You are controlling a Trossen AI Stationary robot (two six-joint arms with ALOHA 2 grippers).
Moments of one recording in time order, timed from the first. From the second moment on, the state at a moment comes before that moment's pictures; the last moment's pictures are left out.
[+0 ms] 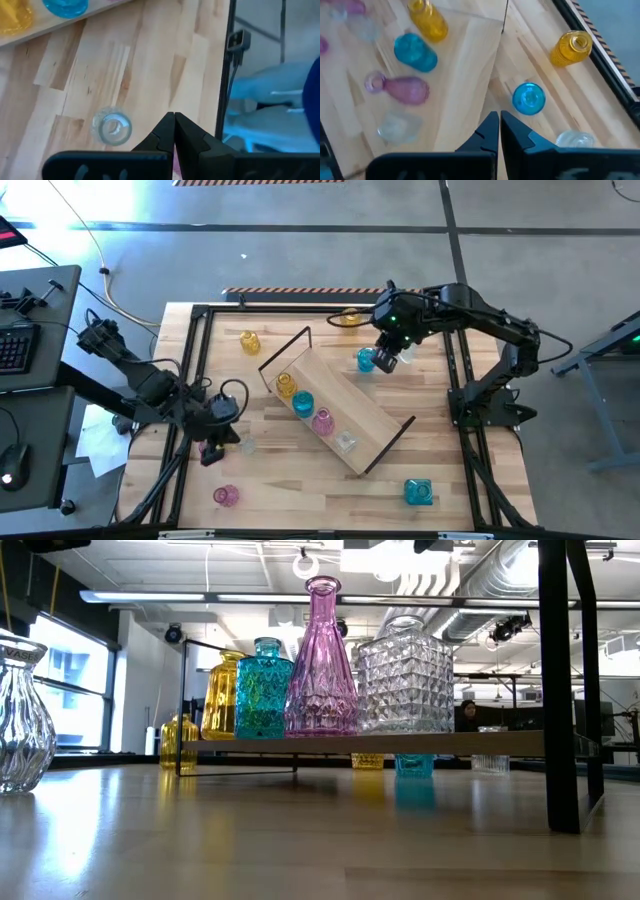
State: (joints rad) left arm -0.65 1.05 1.05 -0.94 -0.15 -0.88; right arm -0.13 1.60 2.03 -1.50 0.10 0.37
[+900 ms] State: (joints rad) left arm -0.61 1.31 1.04 -1.03 -0.10 -0.65; right arm -0.06 1.60 2.03 -1.48 0.10 0.39
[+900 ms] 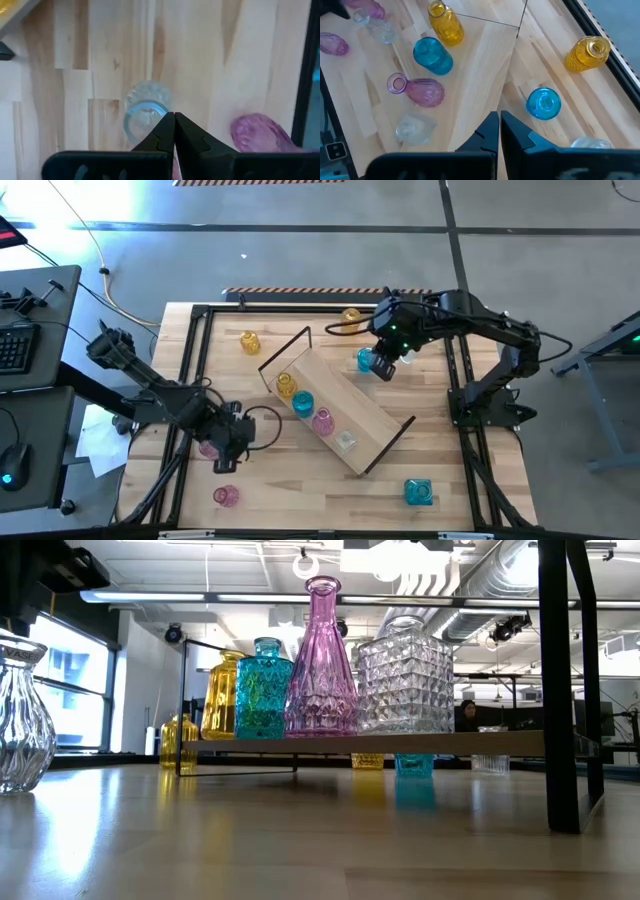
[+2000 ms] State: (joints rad) left arm -0.54 1.31 0.96 -1.08 -0.11 -0.83; right arm 0.01 1.60 2.03 -1.50 0.10 0.39
